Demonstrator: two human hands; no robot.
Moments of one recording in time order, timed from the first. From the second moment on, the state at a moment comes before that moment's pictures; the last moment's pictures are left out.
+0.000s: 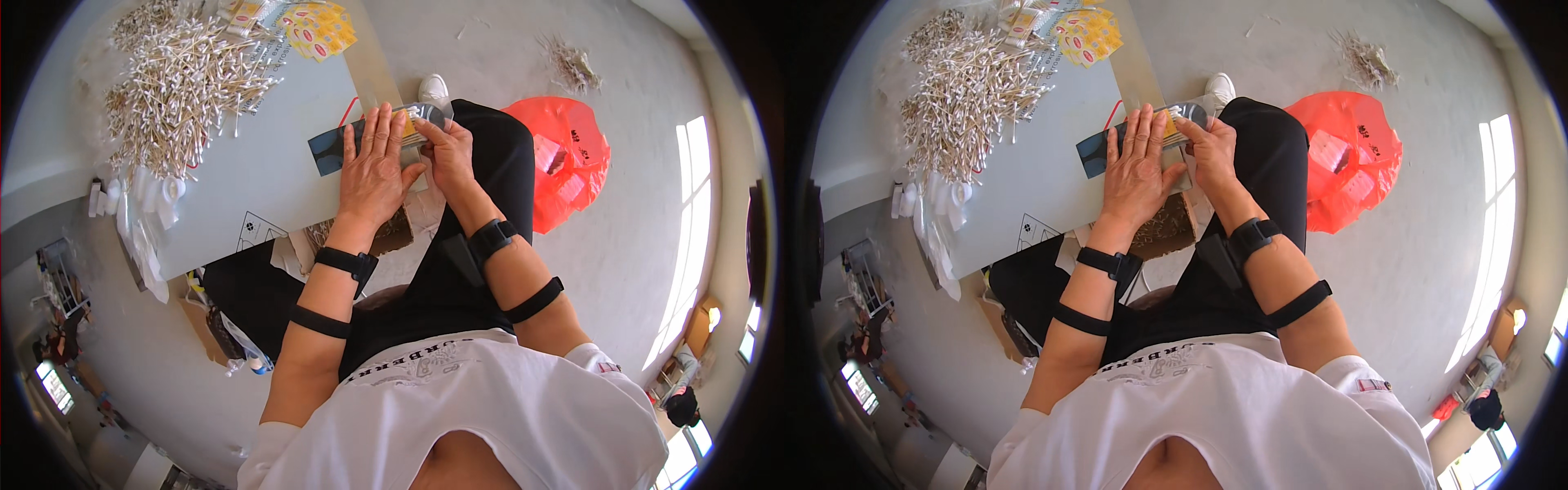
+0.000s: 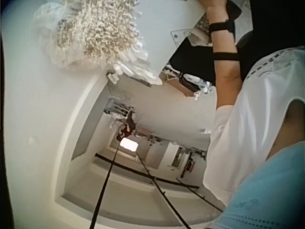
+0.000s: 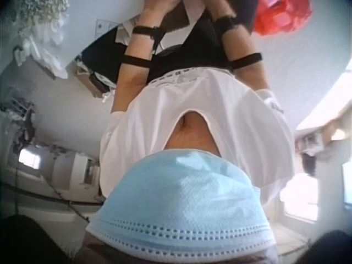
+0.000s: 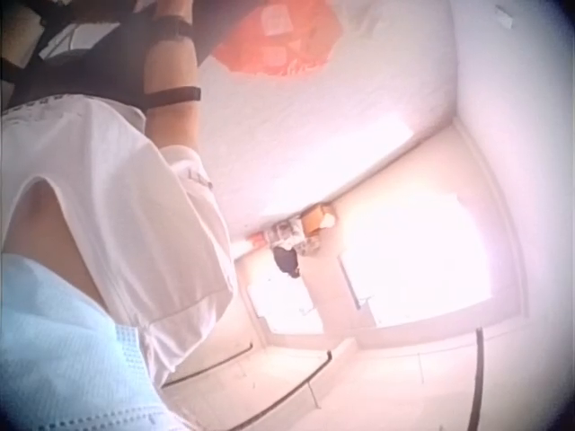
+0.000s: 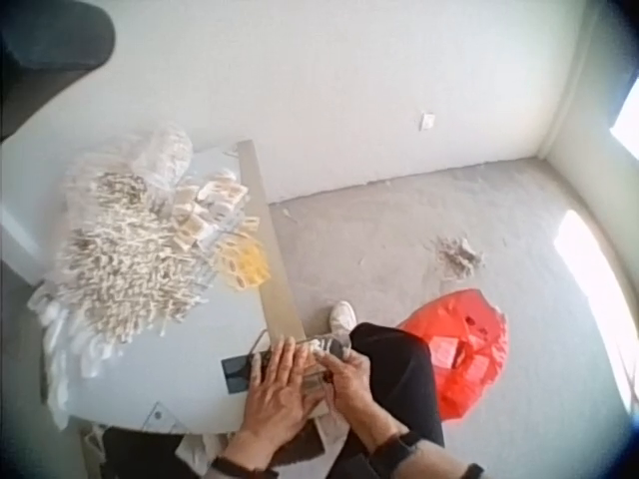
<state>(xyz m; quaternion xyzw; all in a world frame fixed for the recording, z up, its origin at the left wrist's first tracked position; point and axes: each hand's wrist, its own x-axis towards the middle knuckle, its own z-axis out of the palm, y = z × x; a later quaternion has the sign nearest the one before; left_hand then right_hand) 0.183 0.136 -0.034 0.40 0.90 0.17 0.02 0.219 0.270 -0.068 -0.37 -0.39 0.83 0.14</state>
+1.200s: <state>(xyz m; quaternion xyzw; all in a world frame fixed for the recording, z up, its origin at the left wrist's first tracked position) 0.185 0.124 -0.044 0.27 0.95 0.15 0.01 0.210 0.268 -0.077 -0.37 -0.43 0.81 0.14</state>
